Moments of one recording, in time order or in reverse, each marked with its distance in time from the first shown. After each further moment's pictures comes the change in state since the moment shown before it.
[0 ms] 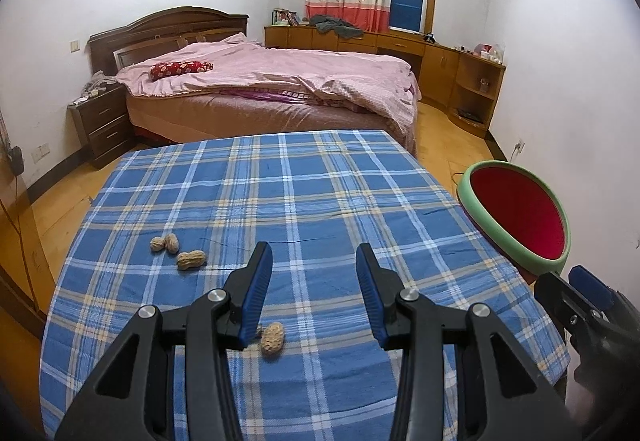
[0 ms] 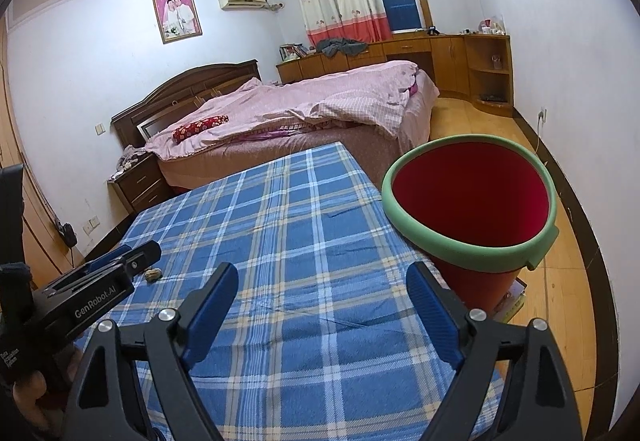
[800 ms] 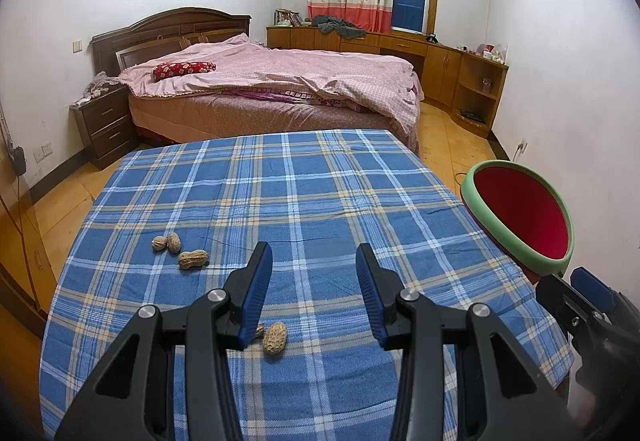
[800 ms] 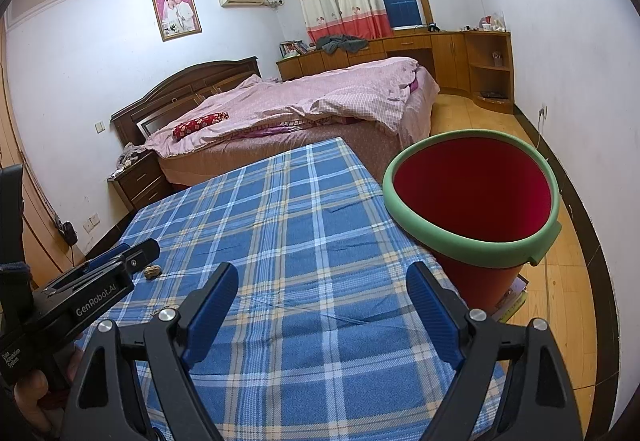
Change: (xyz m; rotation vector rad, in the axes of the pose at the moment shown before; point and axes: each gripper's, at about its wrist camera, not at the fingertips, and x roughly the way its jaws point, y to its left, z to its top) left arm 0.001 0.001 -0.001 0.000 -0.003 0.007; right arm 0.000 0.000 0.000 0.000 0.001 0.000
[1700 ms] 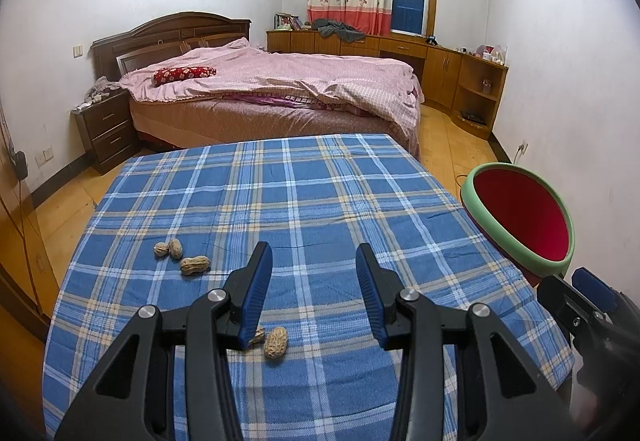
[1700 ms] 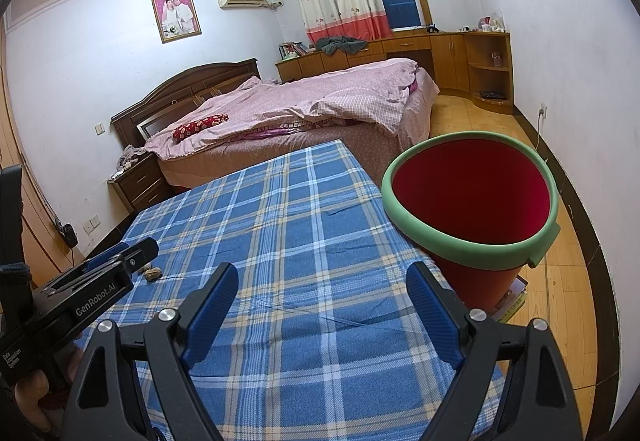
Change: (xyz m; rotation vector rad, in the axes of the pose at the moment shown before) left arm 0.001 0.002 0.006 0.004 -0.007 0.005; right arm 0.000 0.000 0.001 0.000 0.001 0.001
